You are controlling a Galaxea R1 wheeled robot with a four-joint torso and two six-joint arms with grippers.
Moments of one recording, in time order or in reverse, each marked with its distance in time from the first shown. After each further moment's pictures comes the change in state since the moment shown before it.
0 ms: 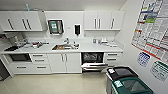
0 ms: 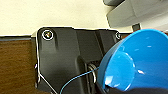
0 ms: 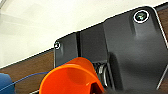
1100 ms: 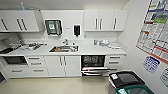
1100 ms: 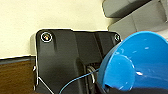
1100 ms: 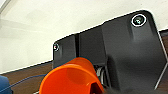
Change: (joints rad) left arm -0.002 0.005 0.003 -0.002 -0.002 0.000; right arm 0.007 -0.007 -0.007 -0.003 -0.001 0.001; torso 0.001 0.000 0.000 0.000
